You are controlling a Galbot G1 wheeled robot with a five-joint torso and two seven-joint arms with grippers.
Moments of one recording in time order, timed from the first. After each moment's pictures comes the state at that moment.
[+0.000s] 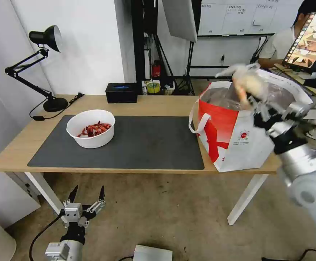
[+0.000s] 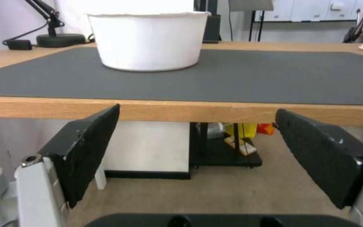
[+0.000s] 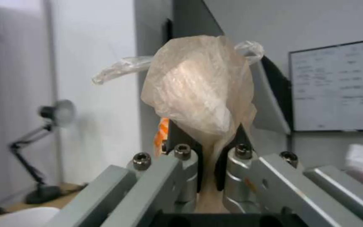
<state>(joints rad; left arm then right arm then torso) 1.76 -1.56 -0.71 -2.06 -0.13 -0.21 0.16 -1.14 0.78 0.72 2.17 0.98 -0.09 -0.02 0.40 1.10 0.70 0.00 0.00</state>
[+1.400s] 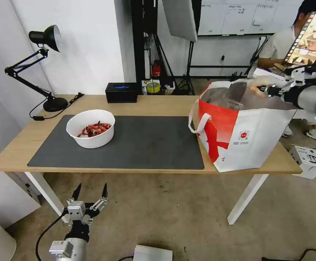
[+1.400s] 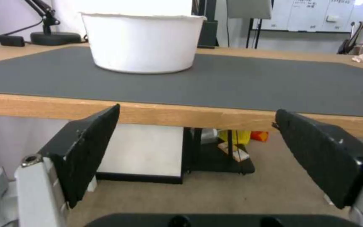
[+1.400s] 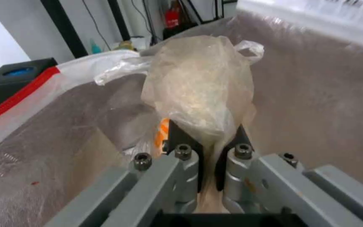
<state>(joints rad) 1.74 -1.59 -0.70 -2.04 -0.14 -0.21 0.18 -0.47 0.54 0.26 1.79 1.53 -0.73 0.48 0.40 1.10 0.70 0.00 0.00</state>
